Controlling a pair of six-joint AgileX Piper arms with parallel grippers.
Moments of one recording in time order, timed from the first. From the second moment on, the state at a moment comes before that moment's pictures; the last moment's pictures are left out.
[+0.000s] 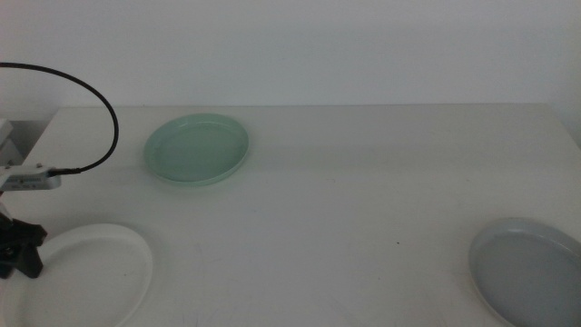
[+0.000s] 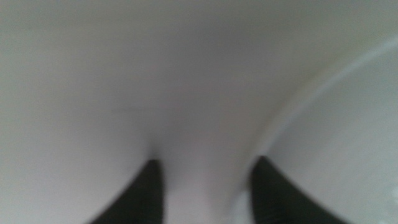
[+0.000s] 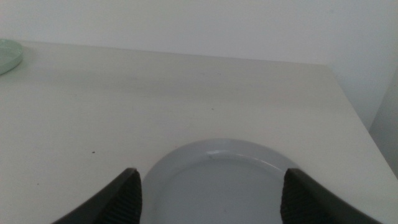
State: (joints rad) left arm 0.39 1.90 -1.14 -0.18 0.91 0.56; right arm 0.09 -0.01 0.00 0.00 0.29 -0.02
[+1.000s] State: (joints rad) left arm 0.05 1.63 -1.20 -0.32 1.10 0.23; right arm 0.09 -0.01 0.00 0.00 0.29 -0.02
